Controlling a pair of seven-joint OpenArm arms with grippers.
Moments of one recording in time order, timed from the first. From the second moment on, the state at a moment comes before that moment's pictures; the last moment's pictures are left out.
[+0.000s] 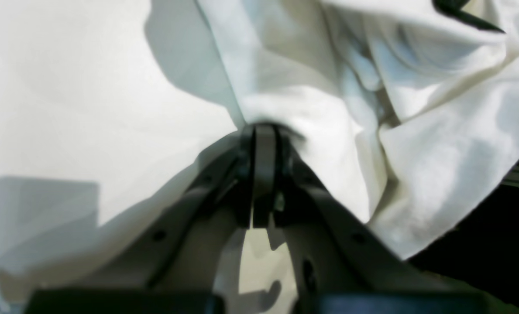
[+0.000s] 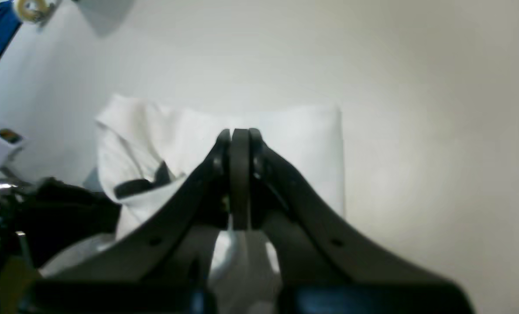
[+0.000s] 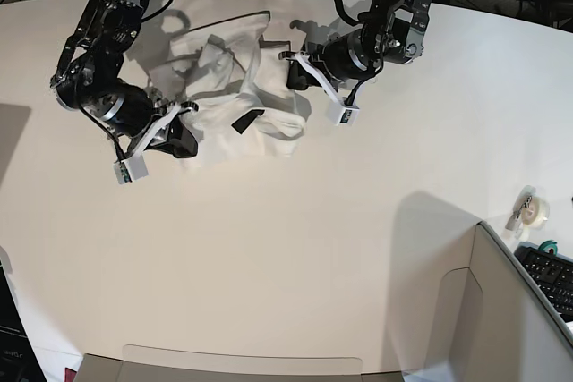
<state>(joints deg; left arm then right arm) 13.7 -8.5 13.0 94.9 -37.7 -1.8 51.6 0.9 -1.5 24.5 104.1 37.6 36.4 -73.4</state>
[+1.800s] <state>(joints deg) 11.4 -8.0 7.5 96.0 -35.8 -0.5 54.2 0.4 3.5 -8.9 111.3 40.3 36.7 -73.5</state>
